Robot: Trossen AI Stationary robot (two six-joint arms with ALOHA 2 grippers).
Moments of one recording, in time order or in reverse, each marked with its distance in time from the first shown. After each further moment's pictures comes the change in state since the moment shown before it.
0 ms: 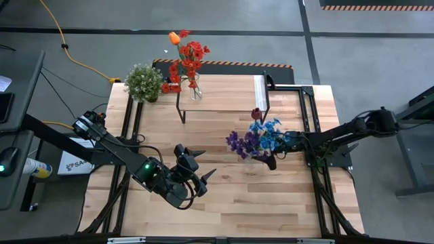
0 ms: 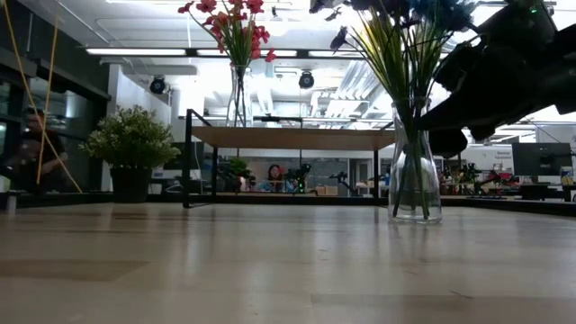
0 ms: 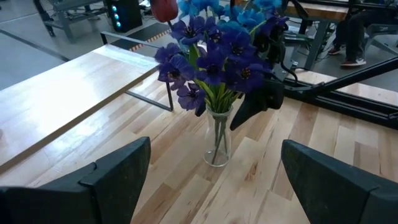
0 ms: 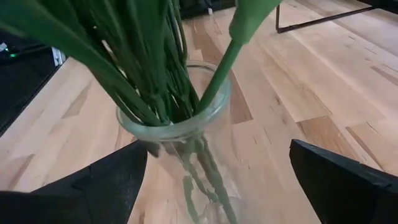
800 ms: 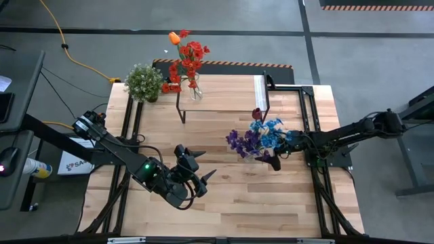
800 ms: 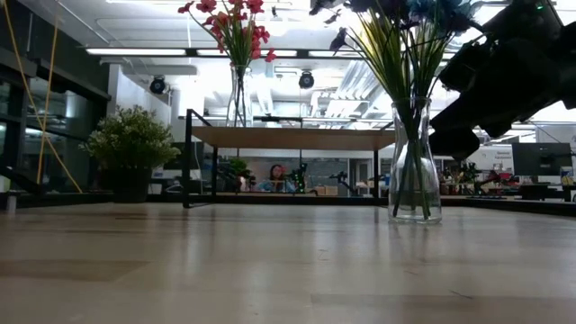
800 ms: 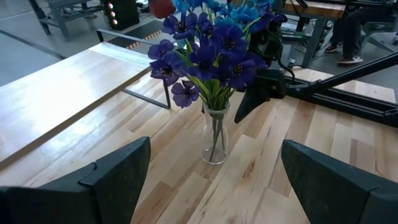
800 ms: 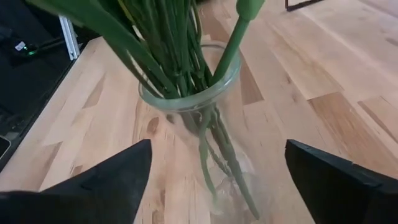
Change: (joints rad) left arm -0.001 0.000 0.000 0.000 0.014 0.000; right arm 0.000 -0.135 0.001 -0.183 -0.057 0.069
